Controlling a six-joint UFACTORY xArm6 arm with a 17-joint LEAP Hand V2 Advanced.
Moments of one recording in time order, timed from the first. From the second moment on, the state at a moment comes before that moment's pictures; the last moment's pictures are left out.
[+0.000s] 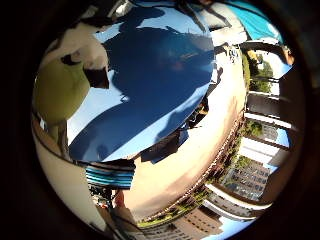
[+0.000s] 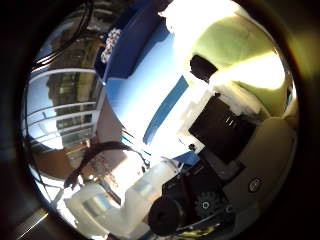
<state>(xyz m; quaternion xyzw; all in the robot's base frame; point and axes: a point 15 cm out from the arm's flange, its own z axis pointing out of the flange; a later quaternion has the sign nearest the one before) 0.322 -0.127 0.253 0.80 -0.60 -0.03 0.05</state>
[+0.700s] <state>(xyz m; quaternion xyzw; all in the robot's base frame) 0.436 0.075 0.421 0.84 -0.54 -0.02 -0.06</state>
